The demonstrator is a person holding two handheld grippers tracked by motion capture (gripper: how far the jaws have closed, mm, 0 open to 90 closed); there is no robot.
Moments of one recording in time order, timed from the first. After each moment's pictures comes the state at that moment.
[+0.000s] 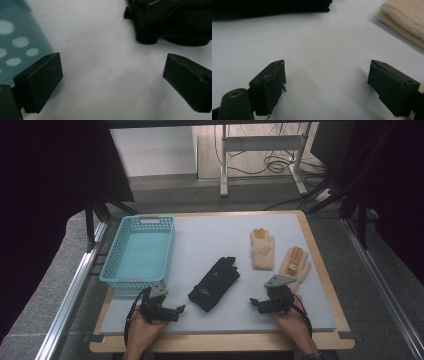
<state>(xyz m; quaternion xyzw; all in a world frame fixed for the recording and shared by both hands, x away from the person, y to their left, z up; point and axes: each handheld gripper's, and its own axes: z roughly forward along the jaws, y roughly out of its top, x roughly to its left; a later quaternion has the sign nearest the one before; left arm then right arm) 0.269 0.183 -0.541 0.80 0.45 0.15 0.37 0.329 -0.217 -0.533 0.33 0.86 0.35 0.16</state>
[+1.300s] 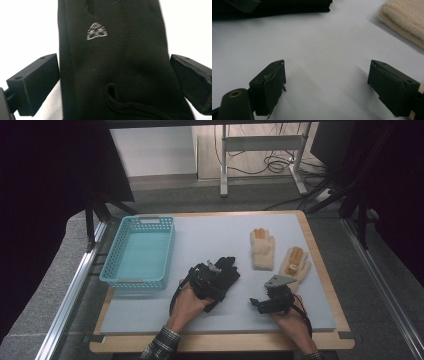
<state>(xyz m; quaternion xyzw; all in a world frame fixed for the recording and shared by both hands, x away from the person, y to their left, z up) 0.359 0.052 -0.523 0.87 0.39 0.12 0.28 0.329 -0.217 -0.533 0.33 0.86 0.36 0.16</state>
